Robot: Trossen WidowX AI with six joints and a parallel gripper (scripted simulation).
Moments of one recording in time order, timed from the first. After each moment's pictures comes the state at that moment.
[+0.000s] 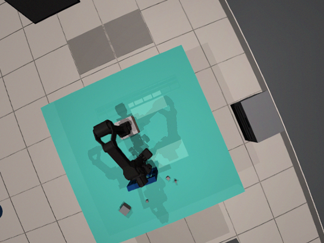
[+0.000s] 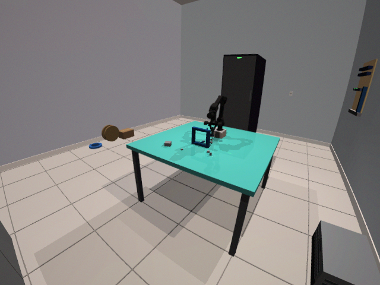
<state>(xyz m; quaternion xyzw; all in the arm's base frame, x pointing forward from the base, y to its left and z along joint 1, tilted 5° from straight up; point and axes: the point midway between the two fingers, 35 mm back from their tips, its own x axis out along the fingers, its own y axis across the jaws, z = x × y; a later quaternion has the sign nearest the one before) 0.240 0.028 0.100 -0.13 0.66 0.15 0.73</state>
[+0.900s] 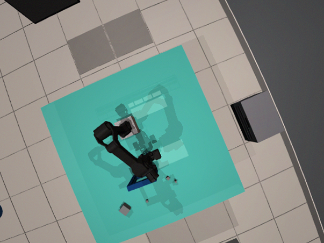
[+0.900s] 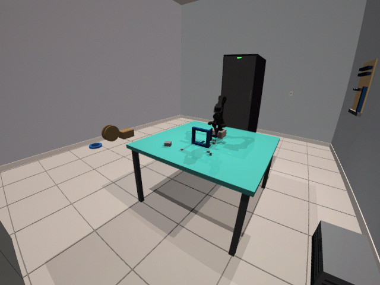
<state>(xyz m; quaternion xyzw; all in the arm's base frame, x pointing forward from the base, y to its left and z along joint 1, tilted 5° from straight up) 0.240 0.077 0.103 0.01 0.67 0.03 0.74</state>
